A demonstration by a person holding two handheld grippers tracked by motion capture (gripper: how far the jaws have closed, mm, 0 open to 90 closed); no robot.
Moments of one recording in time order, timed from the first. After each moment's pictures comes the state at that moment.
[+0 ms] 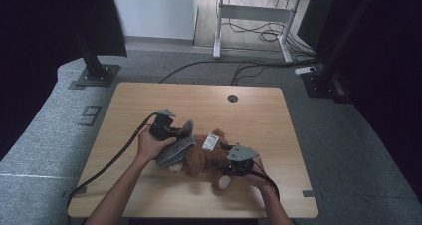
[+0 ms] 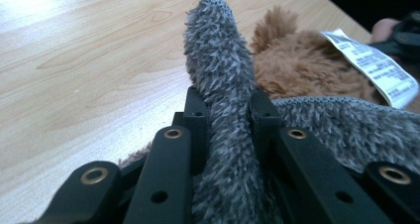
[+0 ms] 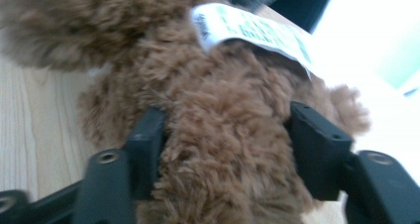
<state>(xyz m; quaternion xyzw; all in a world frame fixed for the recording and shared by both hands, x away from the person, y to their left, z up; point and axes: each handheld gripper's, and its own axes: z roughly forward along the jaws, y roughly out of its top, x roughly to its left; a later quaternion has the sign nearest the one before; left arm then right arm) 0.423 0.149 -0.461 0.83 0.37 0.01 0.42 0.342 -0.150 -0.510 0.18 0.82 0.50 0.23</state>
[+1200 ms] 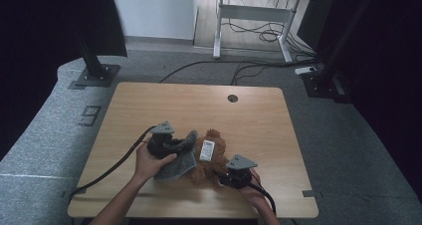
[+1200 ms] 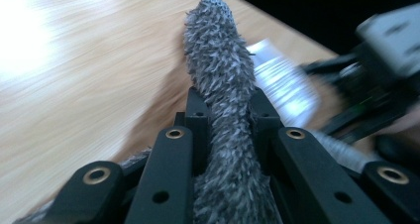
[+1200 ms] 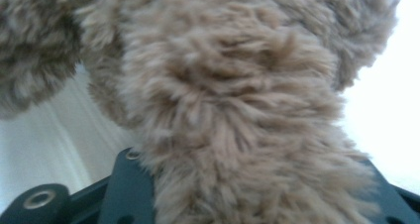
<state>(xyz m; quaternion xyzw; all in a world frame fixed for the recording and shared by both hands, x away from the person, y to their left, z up) 0.364 0.126 -0.433 0.82 0.30 0.02 0.48 0.310 -0.143 -0.534 0.30 0.81 0.47 0.20</state>
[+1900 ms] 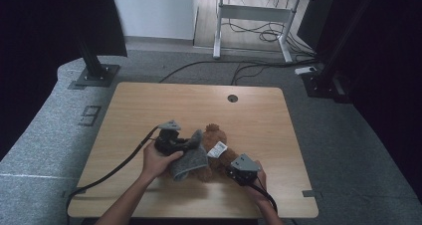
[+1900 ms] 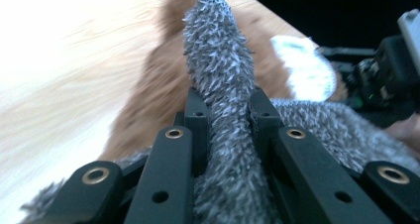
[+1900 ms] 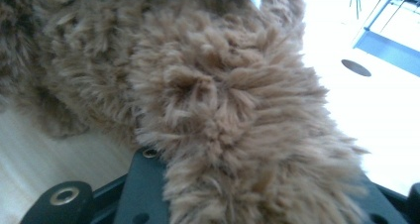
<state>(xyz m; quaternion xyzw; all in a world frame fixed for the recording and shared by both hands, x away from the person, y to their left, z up) 0.371 0.136 -0.457 0.81 0.35 0.01 0.47 0.313 -0.157 -0.537 0.31 0.77 0.45 0.32</state>
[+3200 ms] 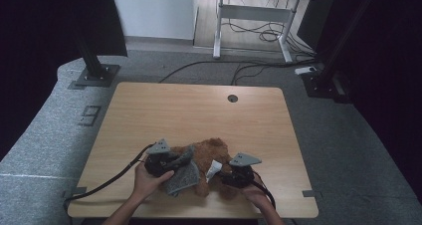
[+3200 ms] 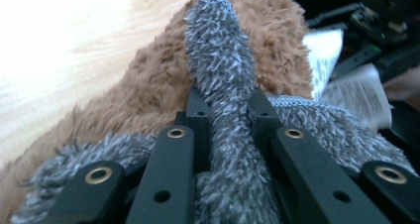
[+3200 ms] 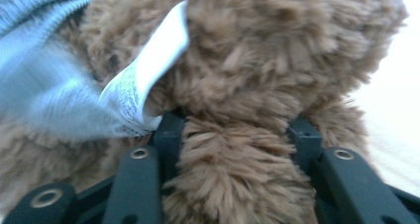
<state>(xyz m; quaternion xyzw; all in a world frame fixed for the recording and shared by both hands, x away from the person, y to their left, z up) 0.330 0.145 -0.488 0.81 0.31 0.05 0.50 0.311 -0.150 -0.527 0.32 0.80 0.48 0.15</state>
